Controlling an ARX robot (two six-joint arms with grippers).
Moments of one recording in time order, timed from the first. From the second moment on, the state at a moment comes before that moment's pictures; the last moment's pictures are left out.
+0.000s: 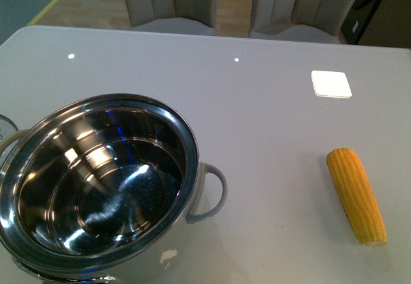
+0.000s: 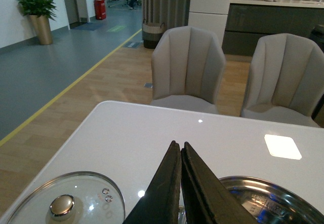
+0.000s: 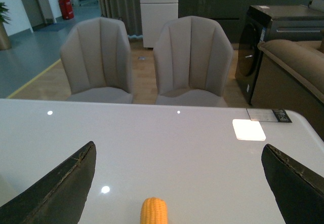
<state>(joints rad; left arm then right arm) 0.09 0.33 0.06 0.27 0.06 -0.01 0.00 0.00 0.02 0.00 0.00 0.00</state>
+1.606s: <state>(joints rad) 0.00 0.01 0.01 0.00 0.00 -0.01 0.00 0.00 0.02 0.00 0.00 0.00</state>
